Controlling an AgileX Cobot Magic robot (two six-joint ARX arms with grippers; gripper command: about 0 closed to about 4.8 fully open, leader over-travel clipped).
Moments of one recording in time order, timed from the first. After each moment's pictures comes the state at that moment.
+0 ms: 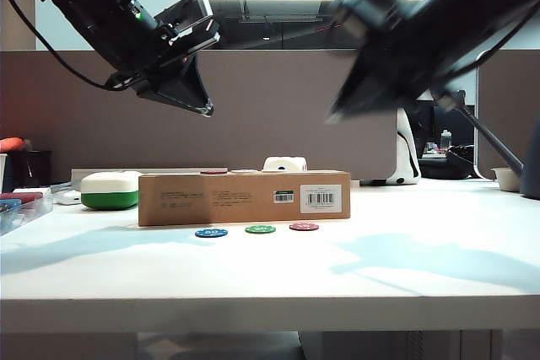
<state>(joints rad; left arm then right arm) -0.37 1.61 1.17 -0.15 0.29 0.01 0.48 1.43 0.81 0.12 -0.30 0.27</state>
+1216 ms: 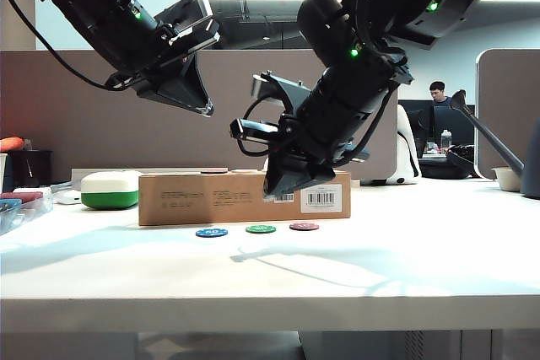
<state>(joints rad) -0.37 1.61 1.17 -0.15 0.29 0.01 0.63 1.83 1.10 0.05 -0.10 0.12</state>
